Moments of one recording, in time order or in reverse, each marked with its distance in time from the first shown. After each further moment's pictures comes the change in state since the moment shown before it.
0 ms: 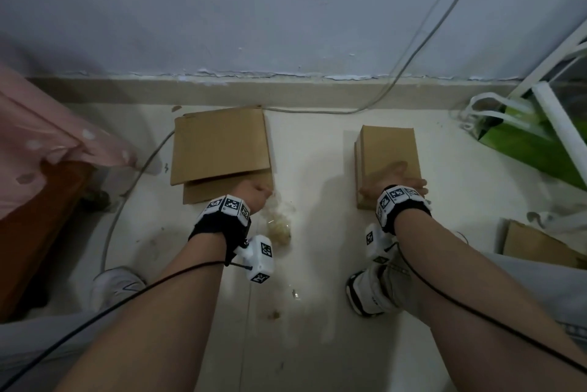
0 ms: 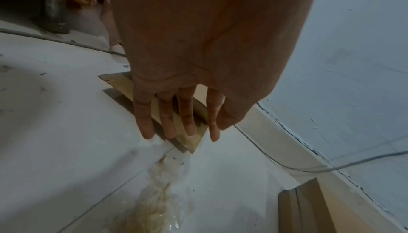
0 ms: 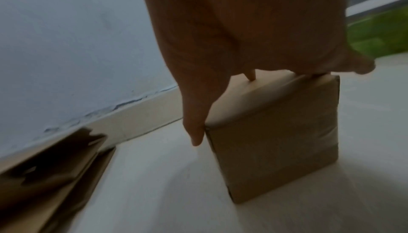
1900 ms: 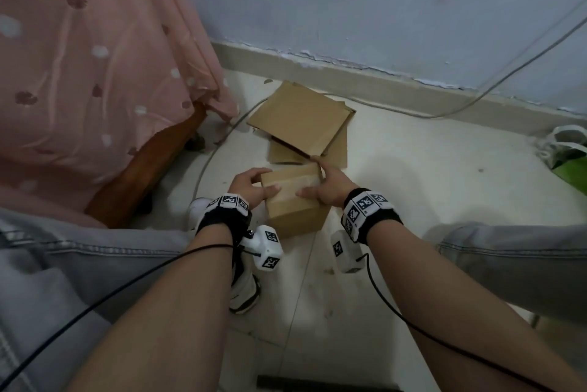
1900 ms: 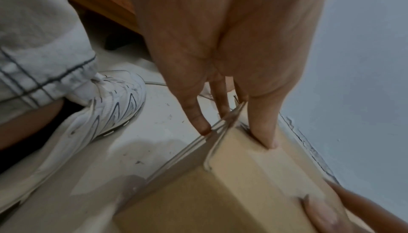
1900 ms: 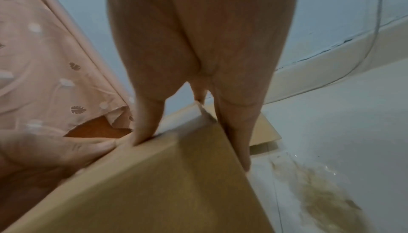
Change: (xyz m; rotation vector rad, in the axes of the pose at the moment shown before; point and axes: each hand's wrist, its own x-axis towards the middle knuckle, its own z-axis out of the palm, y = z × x) left_hand -0.096 -0.174 -0.070 -0.521 0.287 0.066; right_hand -0.258 -0.049 0.106 0.168 -0.448 -0.953
